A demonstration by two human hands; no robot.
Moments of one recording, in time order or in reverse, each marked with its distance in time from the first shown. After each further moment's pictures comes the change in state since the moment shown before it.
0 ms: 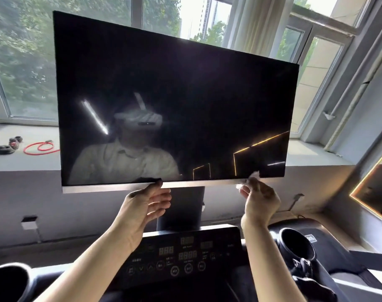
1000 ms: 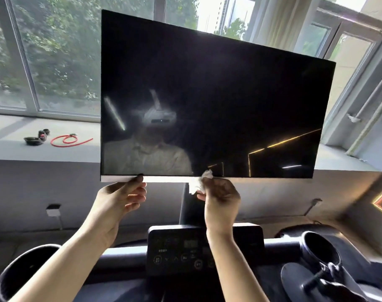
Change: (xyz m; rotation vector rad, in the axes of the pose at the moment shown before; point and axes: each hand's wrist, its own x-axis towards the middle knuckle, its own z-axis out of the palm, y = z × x) left_hand -0.025 0.022 -0.095 -0.001 0.182 0.236; right_hand -0.134 0.017 0.063 -0.033 -0.435 -0.109
